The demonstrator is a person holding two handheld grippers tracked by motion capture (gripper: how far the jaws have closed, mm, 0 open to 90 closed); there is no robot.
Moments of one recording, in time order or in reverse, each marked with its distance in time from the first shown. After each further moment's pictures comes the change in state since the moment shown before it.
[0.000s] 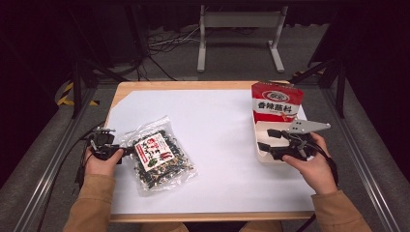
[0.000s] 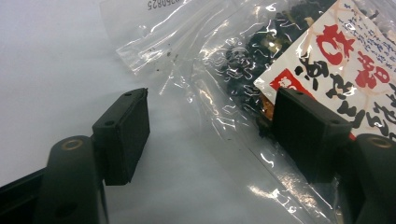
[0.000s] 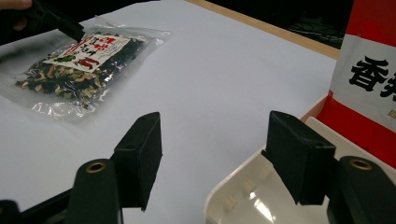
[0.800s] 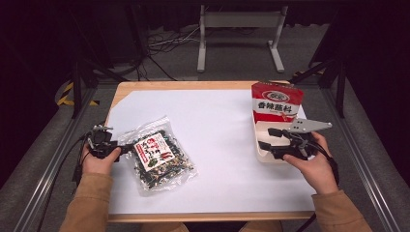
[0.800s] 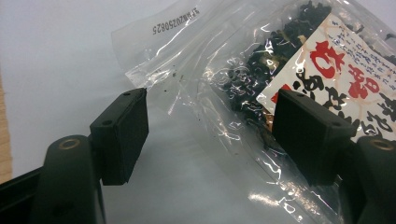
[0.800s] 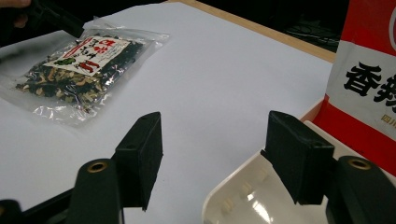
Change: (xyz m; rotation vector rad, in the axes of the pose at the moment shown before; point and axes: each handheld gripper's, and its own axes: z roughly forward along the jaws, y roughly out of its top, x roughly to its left) left arm 0.005 0.006 -0.003 -0.028 -0.015 0.054; right arm 0.000 0.003 -0.003 -0.007 -0.005 -0.004
